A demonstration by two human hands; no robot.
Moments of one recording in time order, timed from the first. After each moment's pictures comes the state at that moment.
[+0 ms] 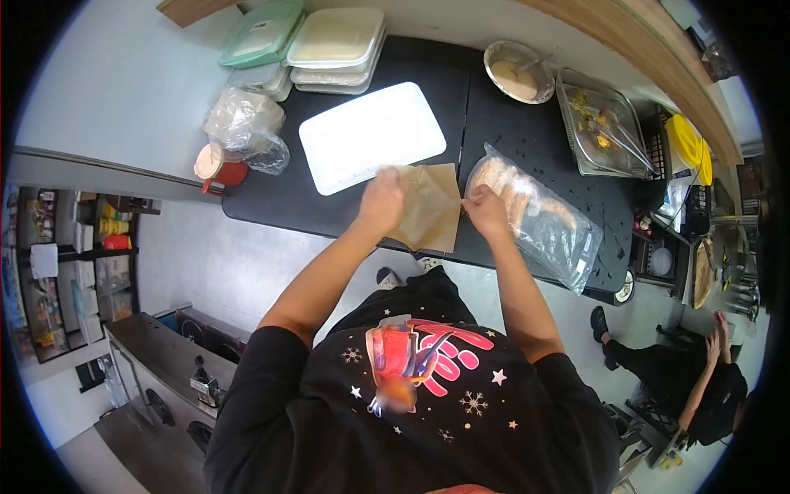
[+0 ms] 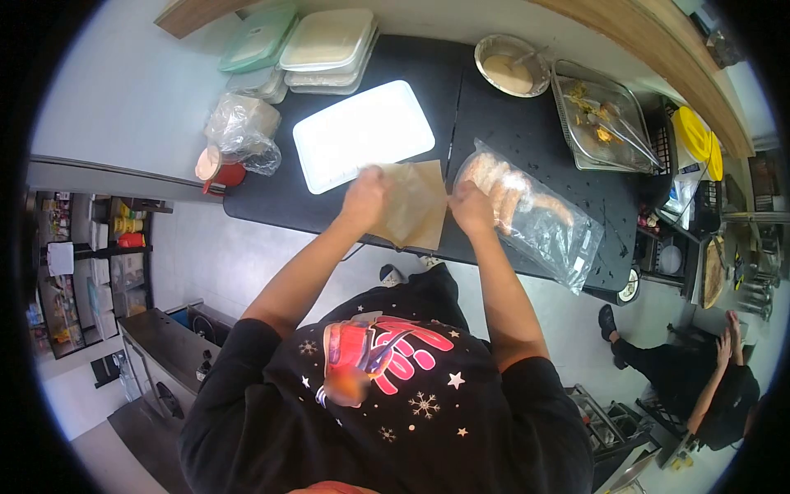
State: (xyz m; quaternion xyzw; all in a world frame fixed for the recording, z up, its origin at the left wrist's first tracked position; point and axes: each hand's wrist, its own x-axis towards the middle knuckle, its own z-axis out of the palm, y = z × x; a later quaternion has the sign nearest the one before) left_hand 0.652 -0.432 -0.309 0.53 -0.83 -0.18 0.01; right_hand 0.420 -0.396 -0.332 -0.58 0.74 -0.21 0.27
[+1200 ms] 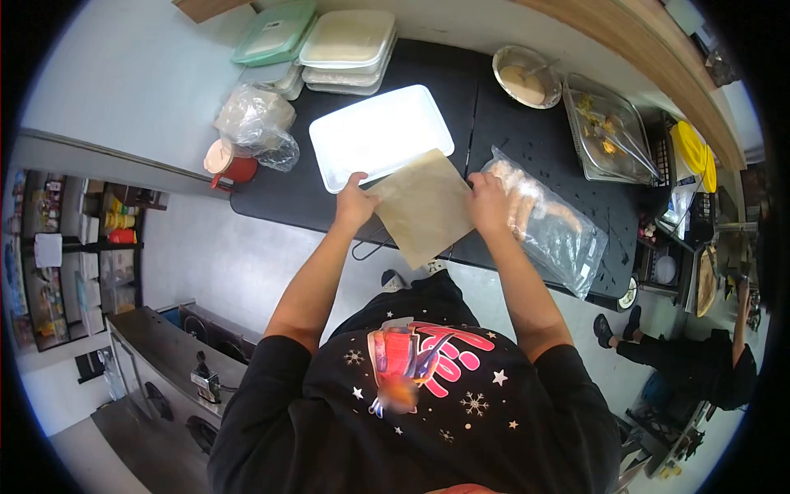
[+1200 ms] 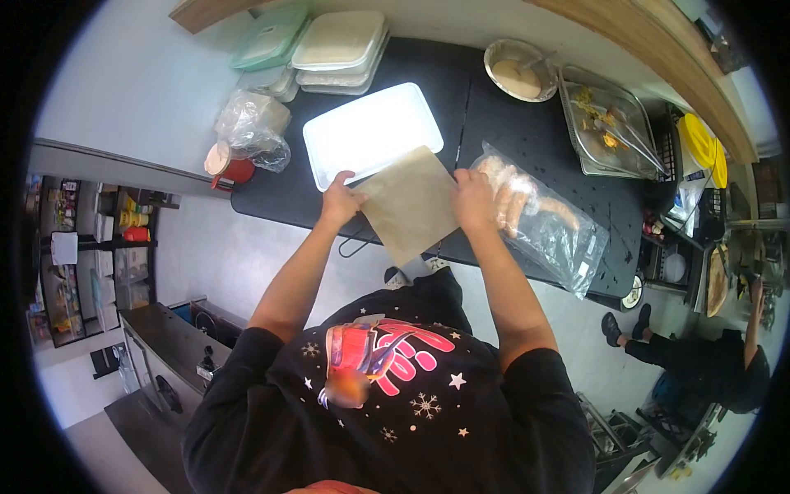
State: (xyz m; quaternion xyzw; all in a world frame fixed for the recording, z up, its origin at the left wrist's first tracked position) left_hand 0.715 -0.427 -0.338 0.71 -0.53 -0.41 0.21; right_hand 0.434 -0.411 -0.338 -0.71 0.66 -0.24 0.10
